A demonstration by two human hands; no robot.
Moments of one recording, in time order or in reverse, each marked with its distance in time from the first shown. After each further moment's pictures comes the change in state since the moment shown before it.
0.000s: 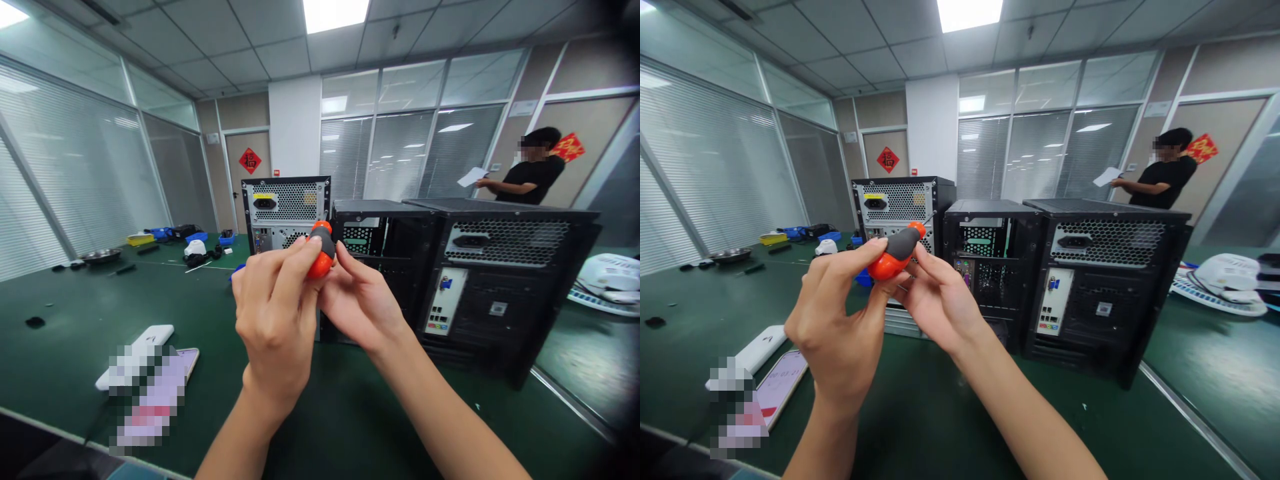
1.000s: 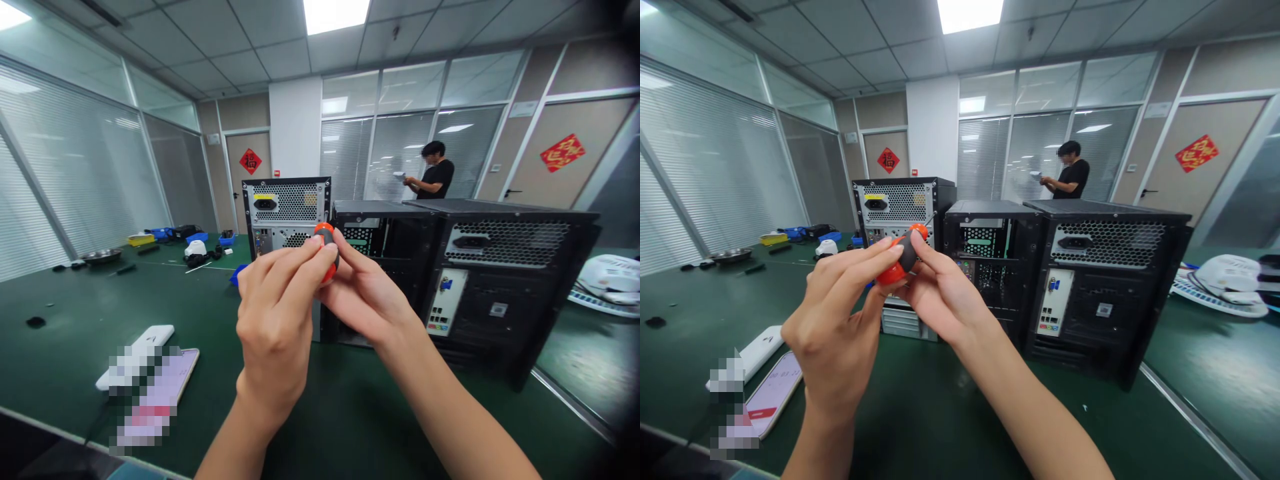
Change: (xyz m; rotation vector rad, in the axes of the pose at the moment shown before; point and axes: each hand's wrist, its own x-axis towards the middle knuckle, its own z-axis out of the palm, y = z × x) left_hand 0.001 -0.002 -0.007 -0.069 -0.115 0.060; right_hand 0.004 -0.013 0.010 0.063 0.122 0.097
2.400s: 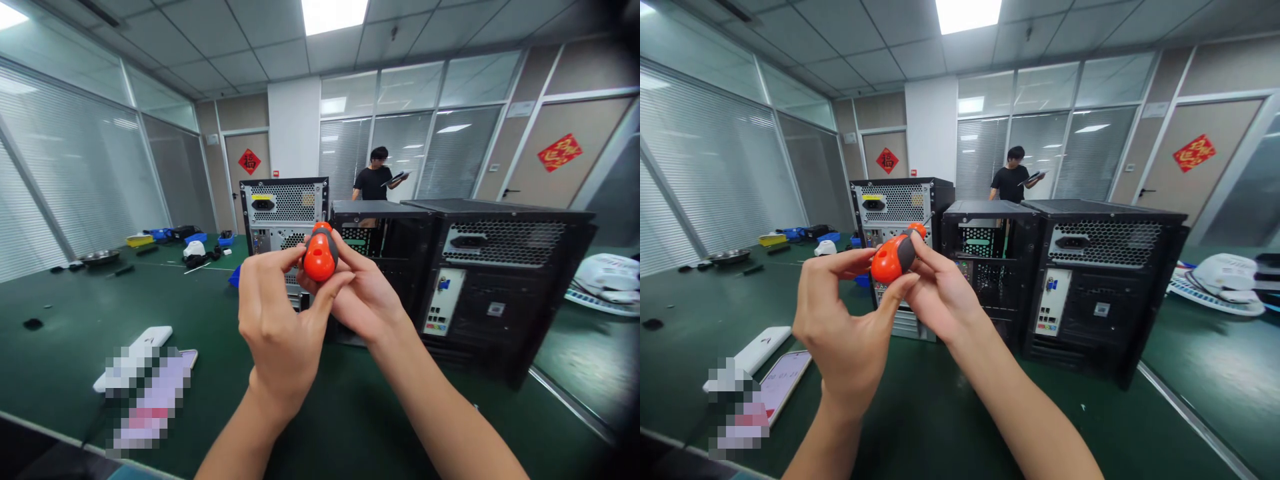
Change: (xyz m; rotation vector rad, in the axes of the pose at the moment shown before) left_hand -0.002 0.010 0.012 0.040 0.132 -0.194; right_hand 0.004 0.000 -0.004 -0.001 -0.013 -0.032
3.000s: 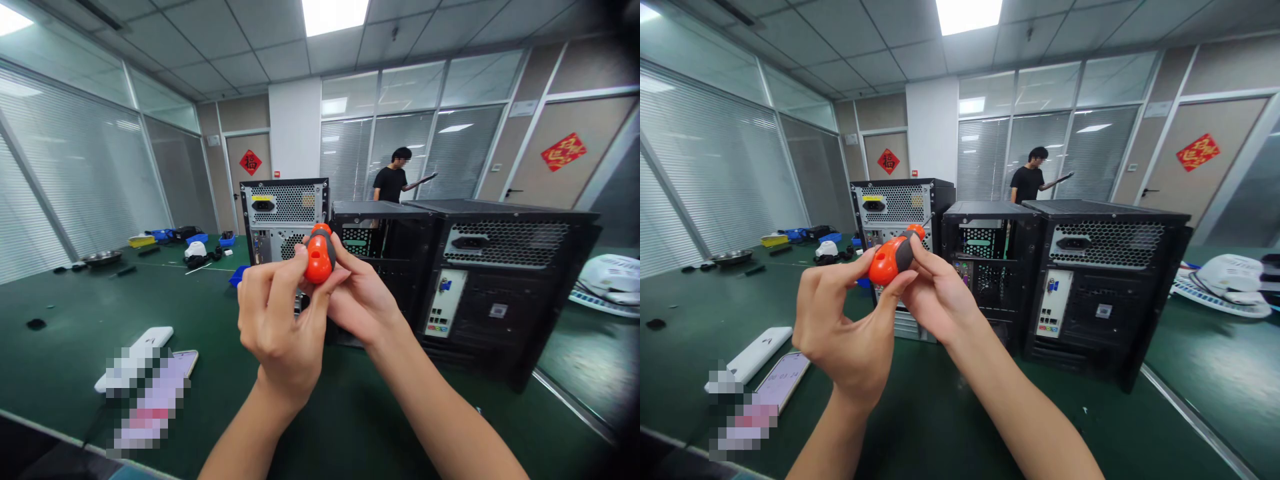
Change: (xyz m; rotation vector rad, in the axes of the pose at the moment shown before) left_hand -0.005 -0.002 0.009 0.015 0.138 0.057; right_hand 0.003 0.003 -0.004 -0.034 -0.106 0.013
